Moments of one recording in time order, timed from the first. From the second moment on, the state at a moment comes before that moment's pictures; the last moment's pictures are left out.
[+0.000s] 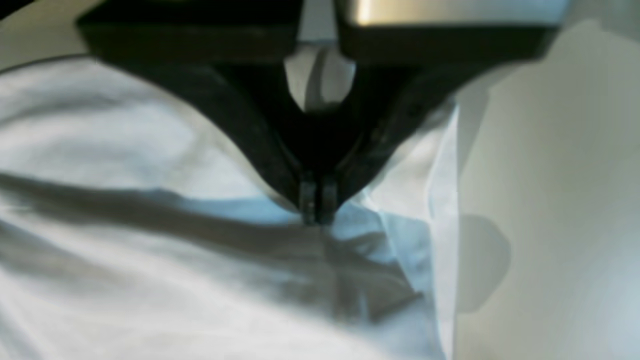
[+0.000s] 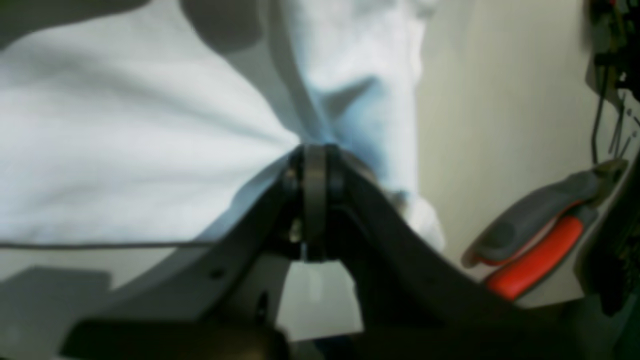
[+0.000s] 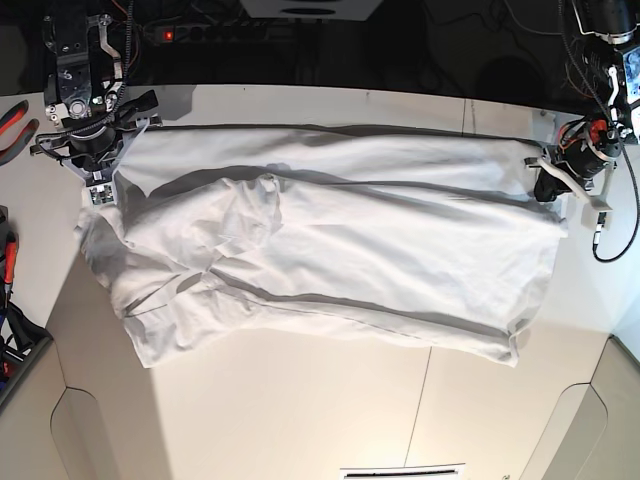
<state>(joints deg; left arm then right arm) 12.3 -21.0 -23.3 71.3 -21.7 -30.8 32.0 -17.5 14.6 2.2 93.2 -8.9 0.4 -46.6</state>
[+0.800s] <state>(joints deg) 19.0 -20.7 -25.8 75.1 -23.0 -31.5 33.5 -18.4 14.7 2.2 93.4 -9.0 0.4 -48.9</state>
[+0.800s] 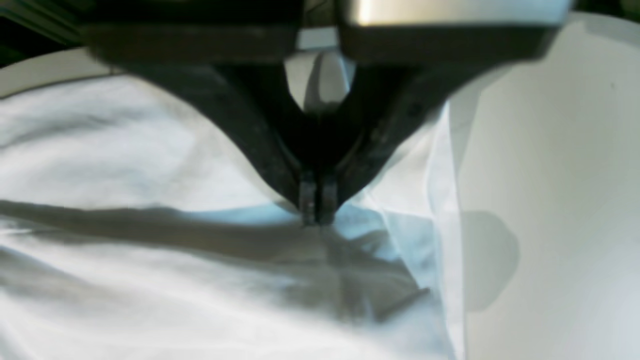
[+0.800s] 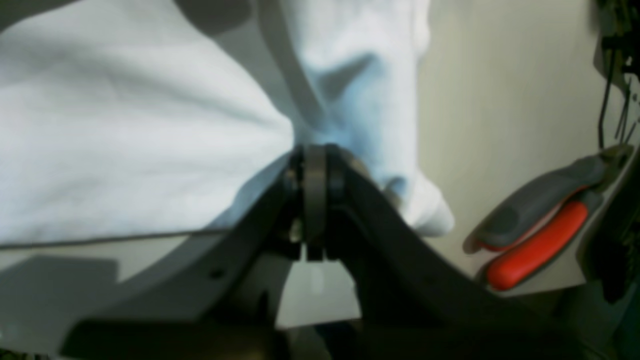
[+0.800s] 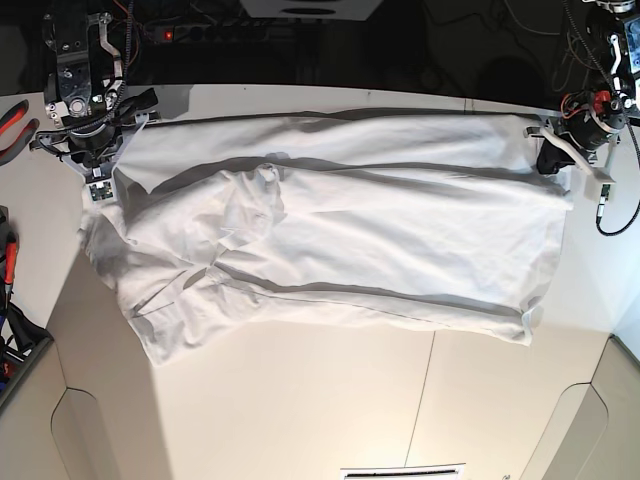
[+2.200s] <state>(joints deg) 19.8 -20.3 -34.3 82.7 -35.5 -36.0 39.9 -19.9 14.7 2.2 109.4 -8.8 0.2 -52.5</state>
